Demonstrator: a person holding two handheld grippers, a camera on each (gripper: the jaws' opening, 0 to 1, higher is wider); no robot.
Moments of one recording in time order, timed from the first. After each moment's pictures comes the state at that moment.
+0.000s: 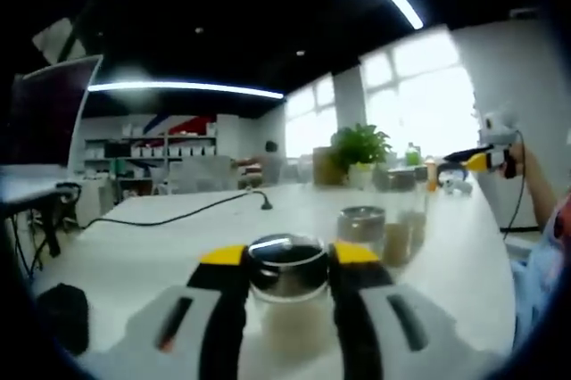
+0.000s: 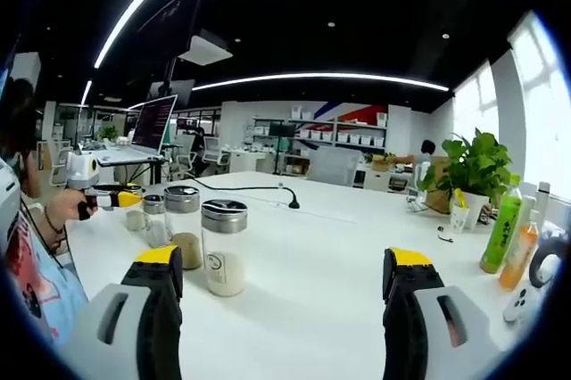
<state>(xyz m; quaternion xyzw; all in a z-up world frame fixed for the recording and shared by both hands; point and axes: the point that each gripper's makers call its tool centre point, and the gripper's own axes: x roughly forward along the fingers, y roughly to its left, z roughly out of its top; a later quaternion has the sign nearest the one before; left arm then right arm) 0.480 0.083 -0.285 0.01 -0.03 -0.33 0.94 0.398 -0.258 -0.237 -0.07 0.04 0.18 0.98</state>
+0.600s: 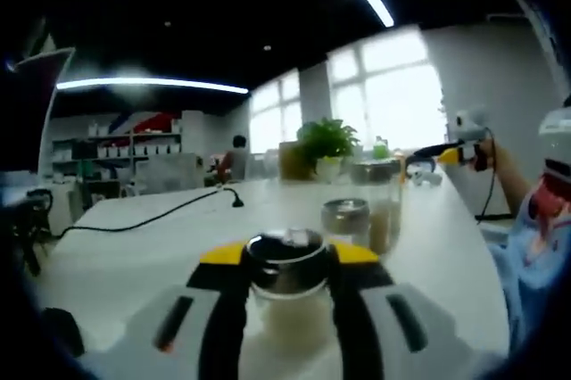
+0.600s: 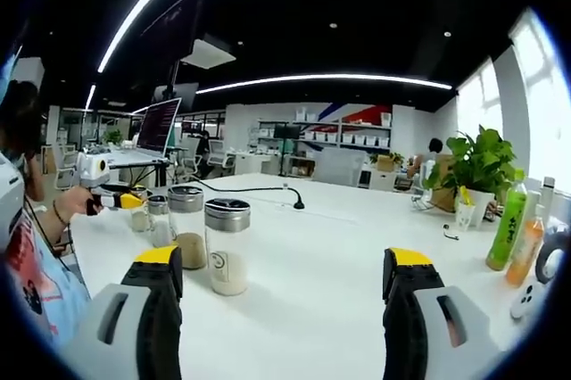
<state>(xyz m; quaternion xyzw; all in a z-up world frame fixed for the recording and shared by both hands) 0.479 0.078 -0.288 0.03 -0.01 -0.42 0.91 0.397 -0.262 -0.239 -0.05 0.04 0.19 0.98</state>
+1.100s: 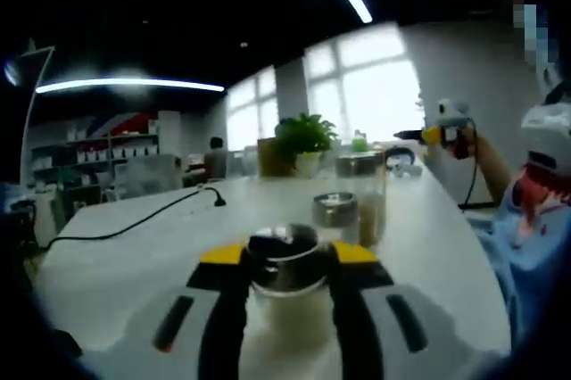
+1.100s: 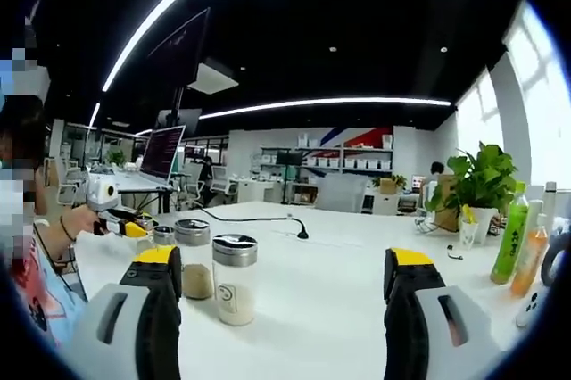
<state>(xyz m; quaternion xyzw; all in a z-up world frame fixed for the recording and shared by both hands) 0.477 0.073 -0.292 0.05 0.00 -0.48 0.88 0.390 -0.250 -0.205 -0.04 -0.03 0.20 0.98</state>
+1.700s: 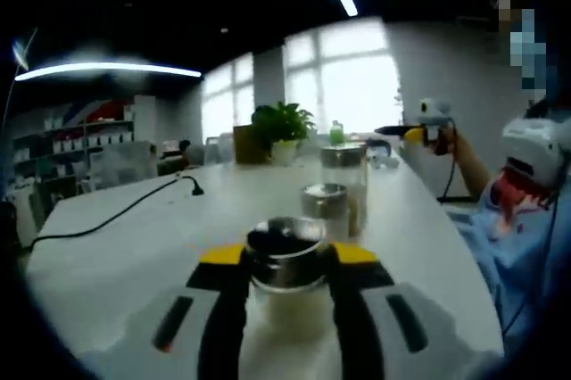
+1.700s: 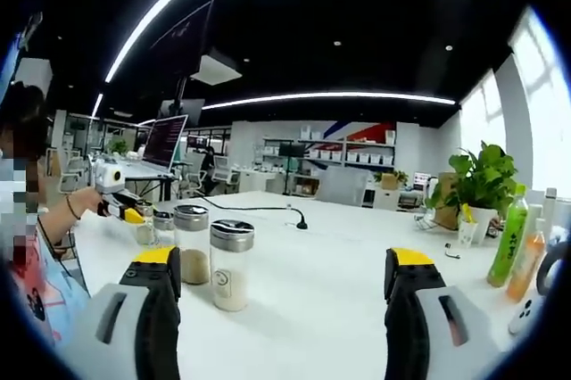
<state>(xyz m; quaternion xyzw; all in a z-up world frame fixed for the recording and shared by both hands) 0.473 0.071 -0.297 0.06 0.03 -0.53 0.85 0.389 -0.255 -0.218 -0.08 -0.01 0.20 0.98</state>
